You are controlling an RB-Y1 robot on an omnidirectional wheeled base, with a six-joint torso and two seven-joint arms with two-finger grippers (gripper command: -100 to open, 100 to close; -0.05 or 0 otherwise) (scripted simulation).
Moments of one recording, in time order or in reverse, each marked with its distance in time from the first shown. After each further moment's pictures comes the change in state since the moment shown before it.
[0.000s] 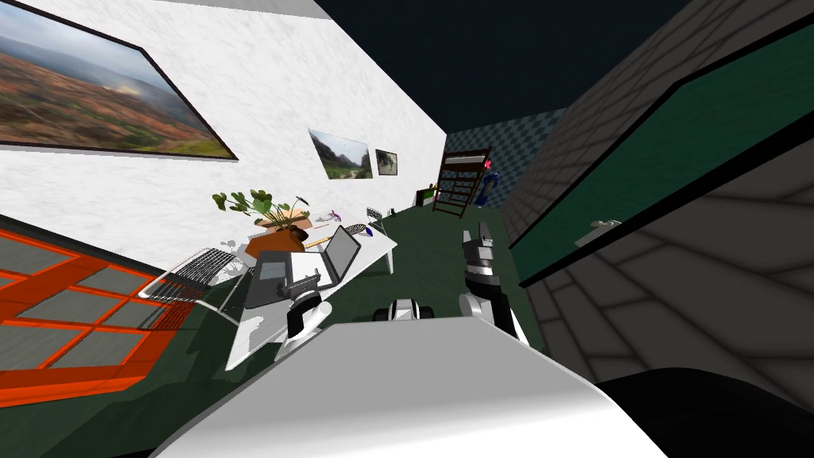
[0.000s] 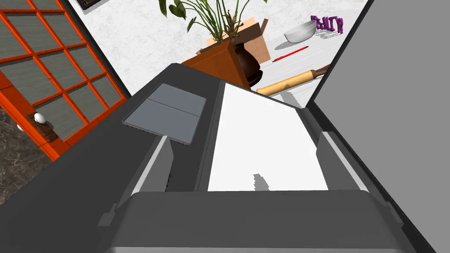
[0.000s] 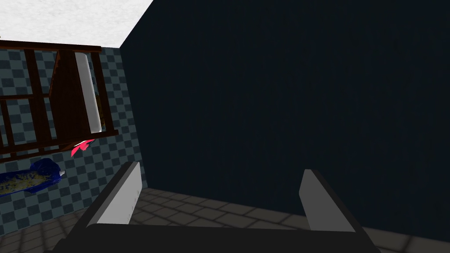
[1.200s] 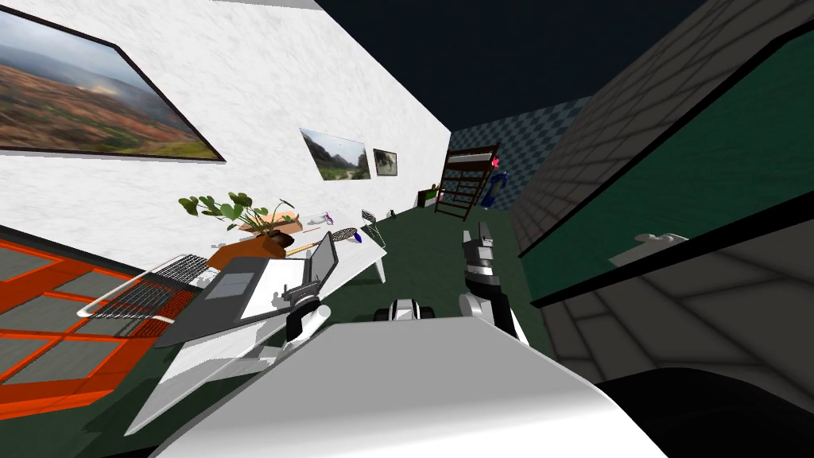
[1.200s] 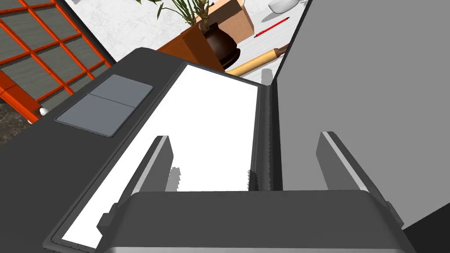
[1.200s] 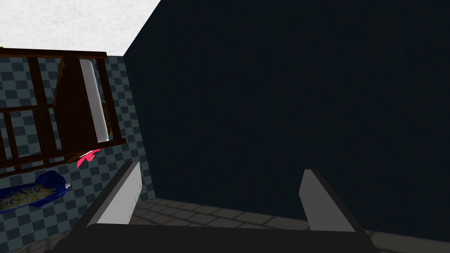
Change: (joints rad) left arm -0.014 0.002 0.039 0.087 0.003 0.043 -0.078; right arm 0.000 0.000 0.000 0.000 0.000 0.000 0.000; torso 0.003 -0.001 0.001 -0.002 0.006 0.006
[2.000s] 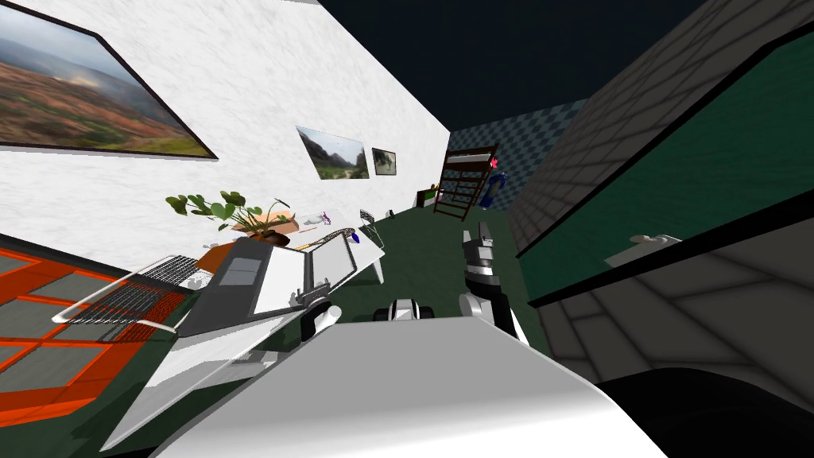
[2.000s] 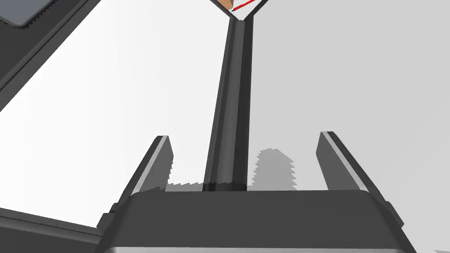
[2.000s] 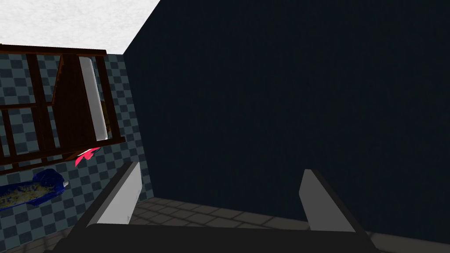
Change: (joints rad) left arm 0.003 -0.119 0.004 -0.010 0.003 0.012 -0.005; right arm 0.000 0.000 0.000 0.000 0.000 0.000 0.000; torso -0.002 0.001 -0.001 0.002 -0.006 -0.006
